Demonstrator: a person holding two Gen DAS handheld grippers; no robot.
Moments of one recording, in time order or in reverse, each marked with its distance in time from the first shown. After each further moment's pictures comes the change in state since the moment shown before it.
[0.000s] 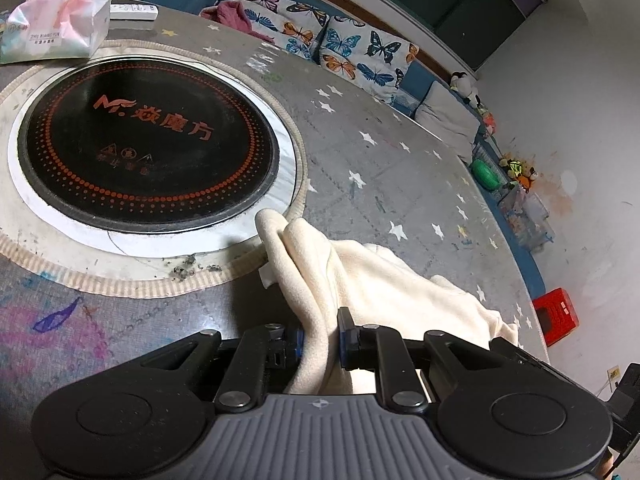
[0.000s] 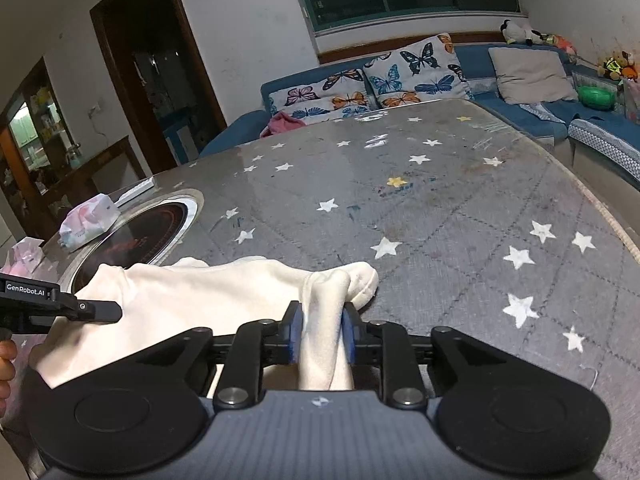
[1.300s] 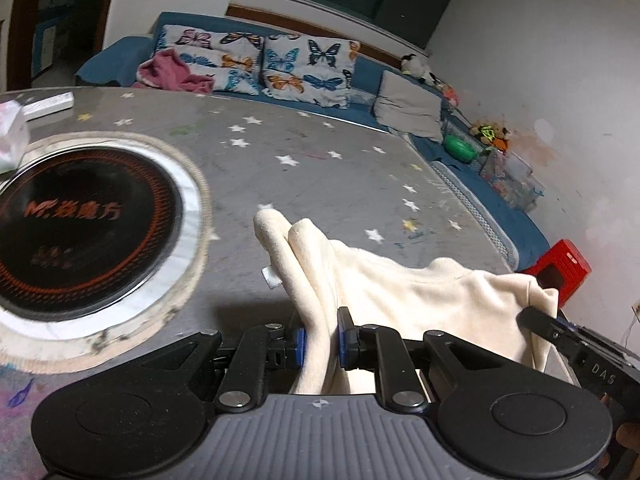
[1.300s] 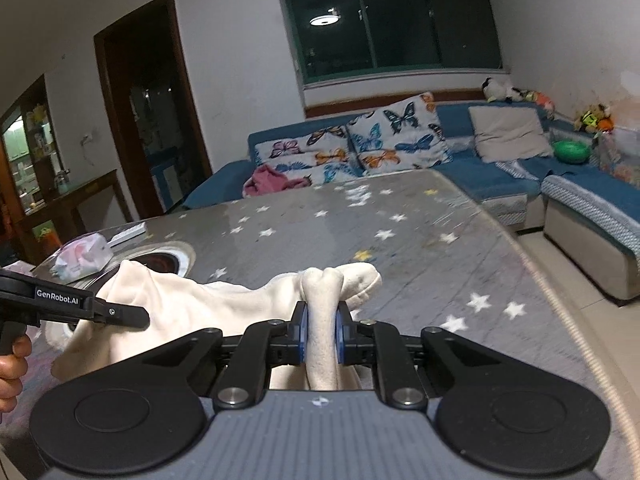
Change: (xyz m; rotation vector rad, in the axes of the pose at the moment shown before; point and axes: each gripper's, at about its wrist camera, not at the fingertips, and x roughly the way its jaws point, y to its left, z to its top) left arm 0.008 -0.095 0.006 0.267 -0.041 0.011; right arm -0.062 -0.001 0.020 -0.049 -0.171 -0.087
